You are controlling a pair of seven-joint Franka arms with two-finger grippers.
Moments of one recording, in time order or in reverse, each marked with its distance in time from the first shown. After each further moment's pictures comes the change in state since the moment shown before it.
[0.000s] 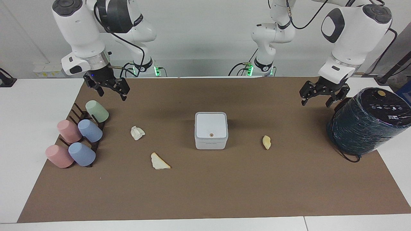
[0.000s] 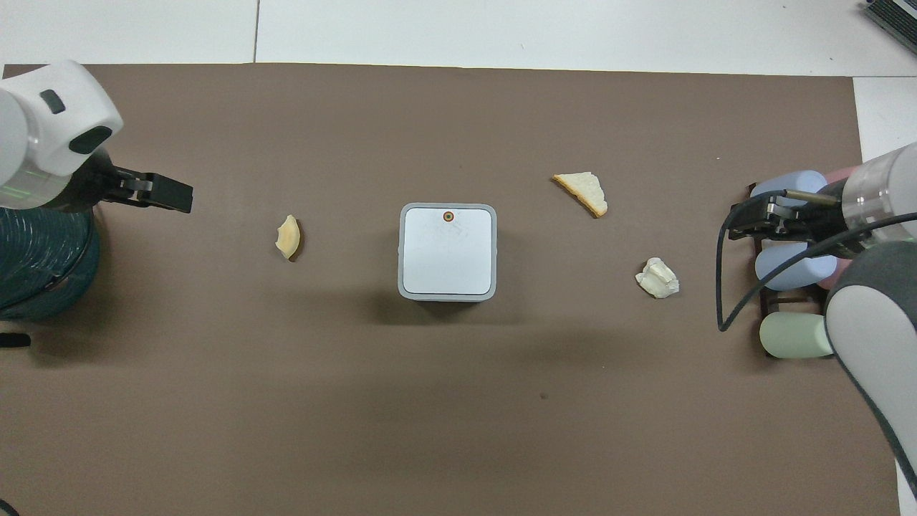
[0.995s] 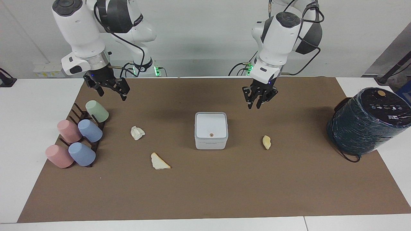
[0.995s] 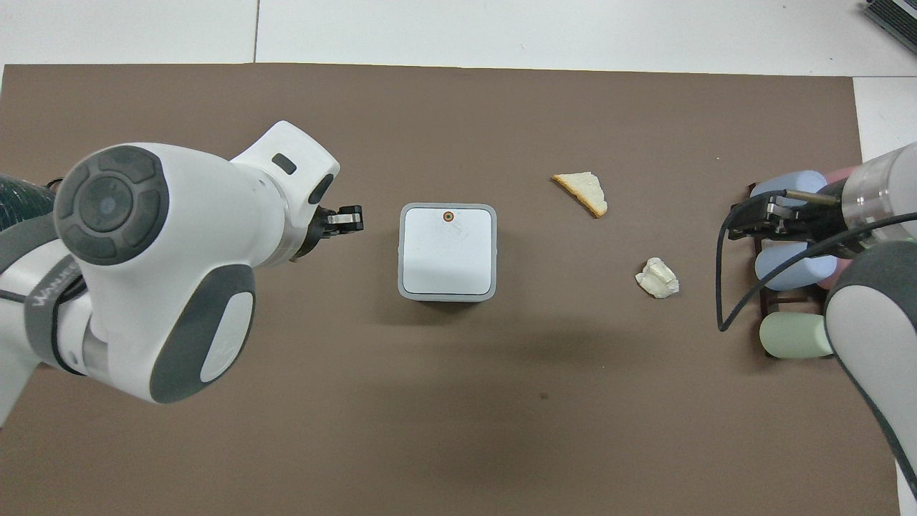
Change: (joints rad) left arm -0.297 -0.029 -0.008 -0.211 -0.049 0.356 -0.516; right arm 0.000 0.000 0.000 0.000 0.000 0.000 0.000
